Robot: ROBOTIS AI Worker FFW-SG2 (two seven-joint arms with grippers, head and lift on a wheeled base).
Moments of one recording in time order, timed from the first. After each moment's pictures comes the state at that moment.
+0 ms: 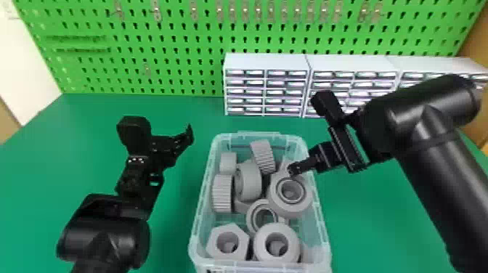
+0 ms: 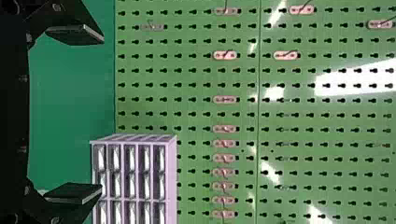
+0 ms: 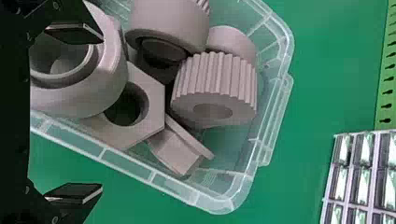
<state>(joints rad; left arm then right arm) -0.14 0.13 -0.11 -1.48 0.15 0.00 0.02 -0.64 -0.20 0.35 -1.55 -0.22 1.57 0.42</state>
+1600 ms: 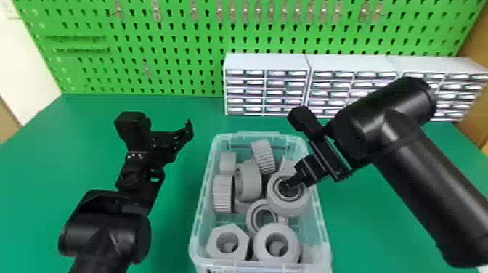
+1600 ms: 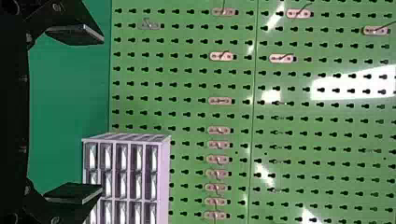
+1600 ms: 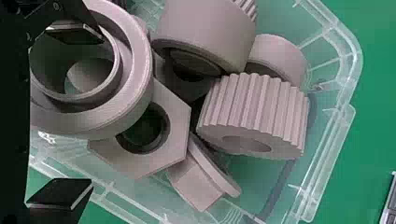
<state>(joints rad) -0.16 0.13 -0.10 -1.48 0.17 0.00 0.03 -0.72 -0.22 0.55 -1.44 -0.27 1.57 0.42</state>
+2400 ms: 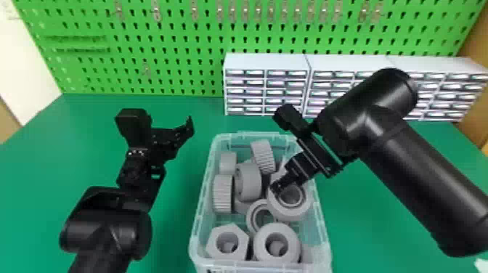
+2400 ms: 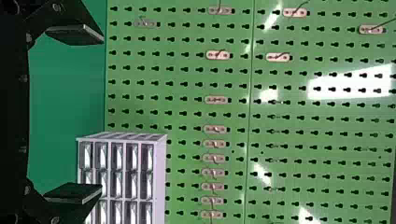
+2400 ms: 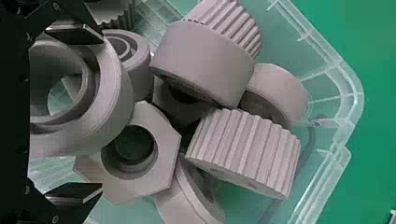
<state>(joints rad) -0.17 0.13 -0.11 -1.48 0.18 0.00 0.03 -0.78 -0.22 0.67 -1.43 -0.26 1.56 0.49</state>
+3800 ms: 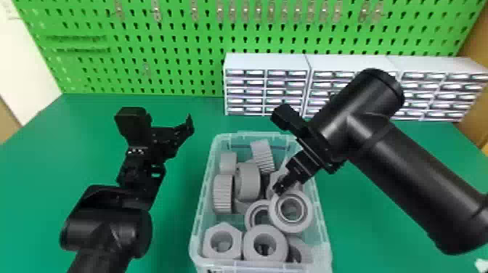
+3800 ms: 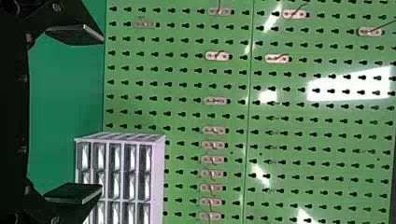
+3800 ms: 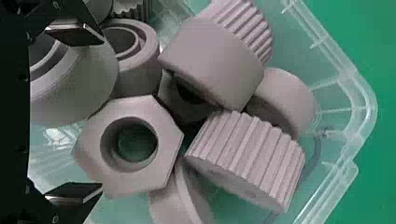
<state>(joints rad) -0.18 0.13 -0.11 -1.47 0.18 0.00 0.03 -0.81 -0.21 0.76 -1.38 -0.06 1.52 0.74</state>
